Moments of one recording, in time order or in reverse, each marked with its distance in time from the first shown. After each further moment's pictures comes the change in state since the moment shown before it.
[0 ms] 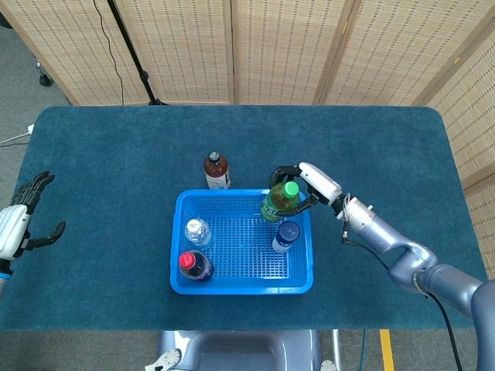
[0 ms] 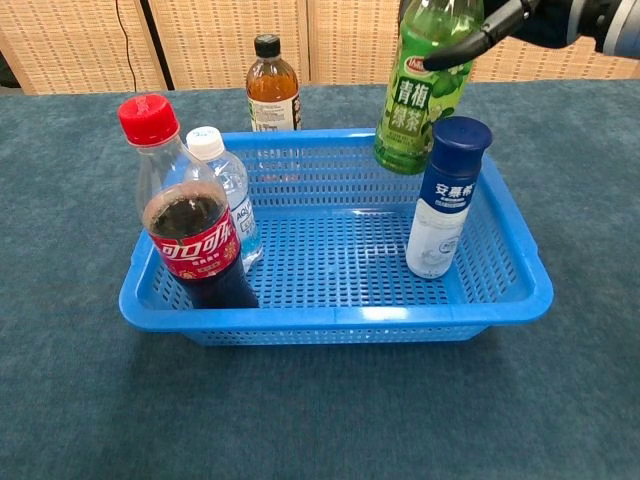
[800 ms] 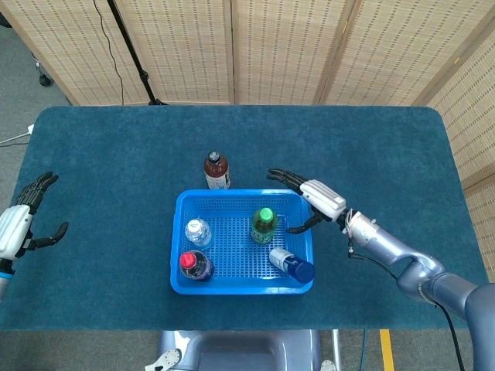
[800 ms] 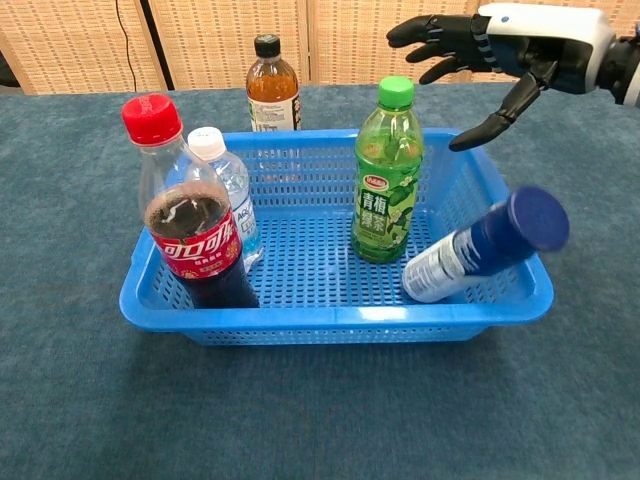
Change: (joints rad) left arm -0.005 0.000 0.006 0.009 0.025 0.004 -0.038; right arm -0.045 -0.010 -0.086 0.023 -0.047 0.070 -0.210
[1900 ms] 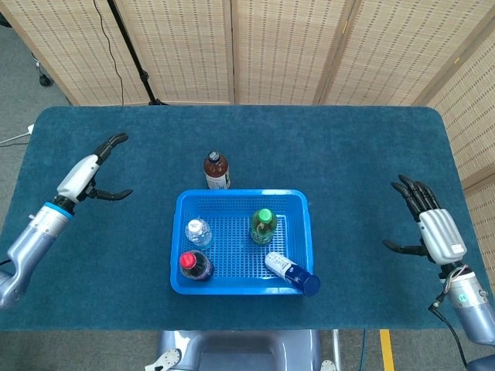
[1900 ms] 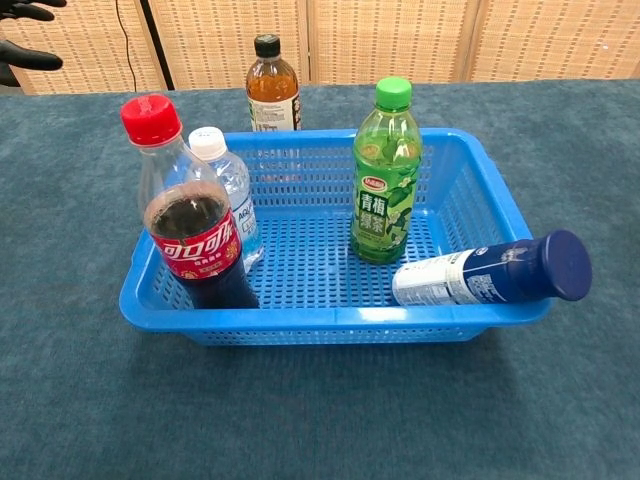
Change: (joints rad) left arm -0.384 -0.176 -0.078 0.307 0.054 -0.335 -0.377; right arm -0.506 0.273 0.024 -0.364 0.218 0.326 -0.644
